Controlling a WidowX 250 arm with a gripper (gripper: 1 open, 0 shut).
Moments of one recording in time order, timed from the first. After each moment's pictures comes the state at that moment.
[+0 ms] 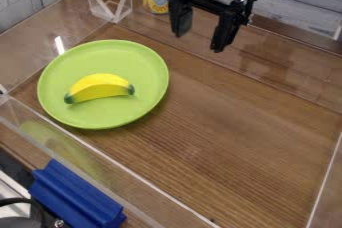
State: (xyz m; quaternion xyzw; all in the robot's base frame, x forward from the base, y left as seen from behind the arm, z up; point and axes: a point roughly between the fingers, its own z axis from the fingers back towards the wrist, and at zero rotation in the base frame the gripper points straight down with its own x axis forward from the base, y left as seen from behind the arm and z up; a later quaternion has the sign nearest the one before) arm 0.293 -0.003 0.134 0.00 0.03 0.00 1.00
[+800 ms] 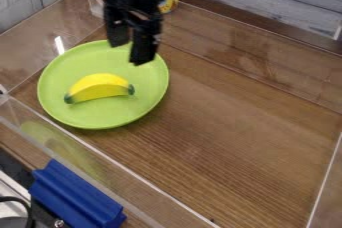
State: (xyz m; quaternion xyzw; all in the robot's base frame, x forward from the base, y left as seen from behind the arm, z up) arm 0.246 0.087 0.114 -0.01 0.05 -0.13 0.99
